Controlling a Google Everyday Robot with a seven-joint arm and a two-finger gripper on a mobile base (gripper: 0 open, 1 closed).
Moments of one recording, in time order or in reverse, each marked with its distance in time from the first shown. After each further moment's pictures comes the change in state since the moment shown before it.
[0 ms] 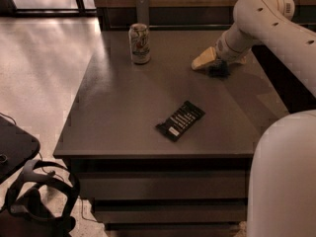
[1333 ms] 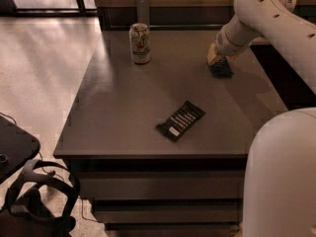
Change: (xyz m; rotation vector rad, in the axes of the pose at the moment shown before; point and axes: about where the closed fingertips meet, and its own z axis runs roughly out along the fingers) arm -0.011 0.003 -0.018 -0.004 0.005 0.000
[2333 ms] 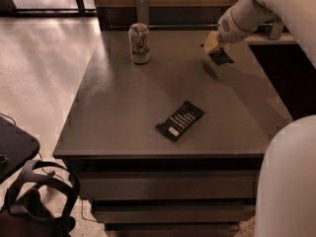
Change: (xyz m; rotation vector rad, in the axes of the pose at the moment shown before) arm -0.016 0.033 -0.052 -0.139 -0.048 -0.217
